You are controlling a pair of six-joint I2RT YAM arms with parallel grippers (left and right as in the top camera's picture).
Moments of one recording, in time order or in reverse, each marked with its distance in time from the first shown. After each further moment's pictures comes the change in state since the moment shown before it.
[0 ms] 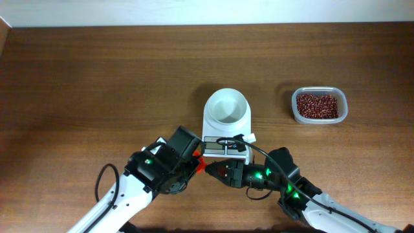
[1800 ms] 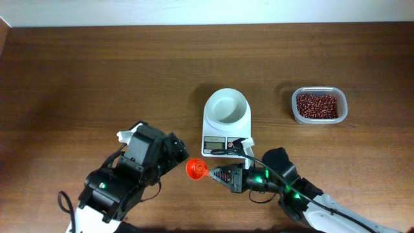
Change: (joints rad) left arm 0.175 -0.254 0.062 -0.044 -0.064 0.441; right arm -0.003 -0.037 0.001 -0.161 0.014 -0.199
